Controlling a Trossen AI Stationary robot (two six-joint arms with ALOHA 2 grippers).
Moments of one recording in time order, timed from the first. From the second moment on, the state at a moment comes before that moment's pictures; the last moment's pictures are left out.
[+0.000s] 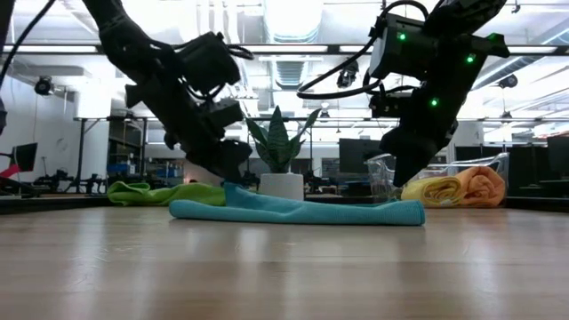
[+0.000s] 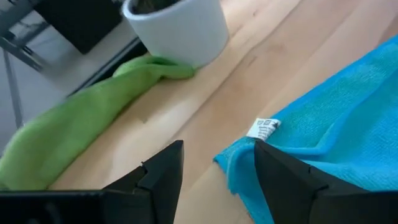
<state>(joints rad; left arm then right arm) 0.09 1.64 0.73 0.08 -0.75 -0.31 0.07 1.58 0.83 -0.59 0.63 0.60</state>
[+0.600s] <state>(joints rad) 0.14 1.47 0.75 0.00 -0.71 -0.23 0.06 1.58 0.81 -0.61 0.62 0.46</state>
